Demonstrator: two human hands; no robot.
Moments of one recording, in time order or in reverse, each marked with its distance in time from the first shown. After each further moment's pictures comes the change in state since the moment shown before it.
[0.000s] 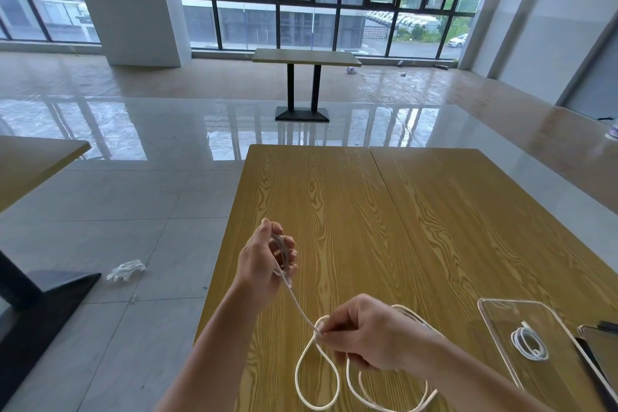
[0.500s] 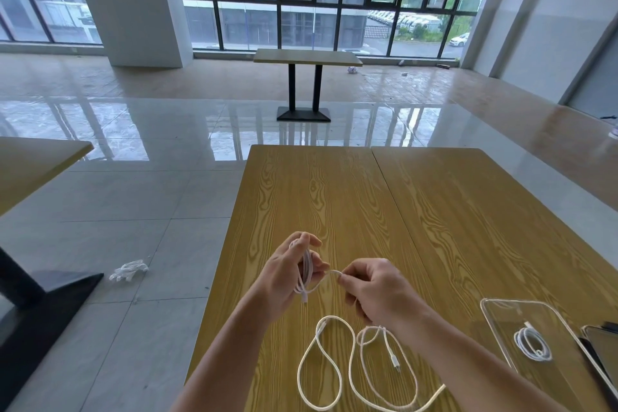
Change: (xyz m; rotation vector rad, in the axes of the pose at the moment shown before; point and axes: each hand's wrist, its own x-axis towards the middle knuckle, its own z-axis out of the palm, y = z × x) left_hand -0.011 -0.012 0.010 0.370 -0.275 0.047; right_hand 0.017 -0.009 -0.016 0.139 0.459 -0.028
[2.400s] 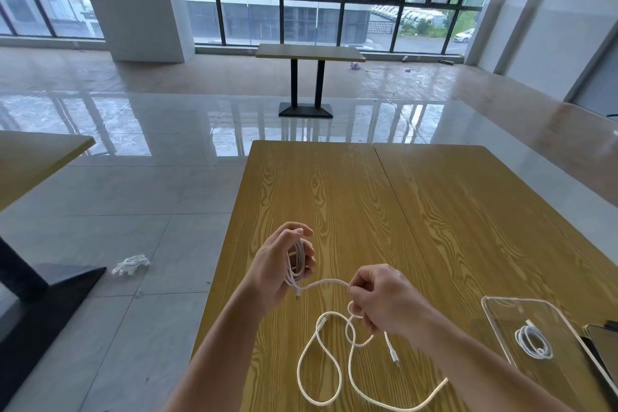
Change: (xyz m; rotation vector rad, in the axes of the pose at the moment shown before) left_hand 0.002 0.004 -0.011 -0.117 0.017 0.030; right_hand 0.001 0.017 -0.007 -0.214 -0.027 0.043
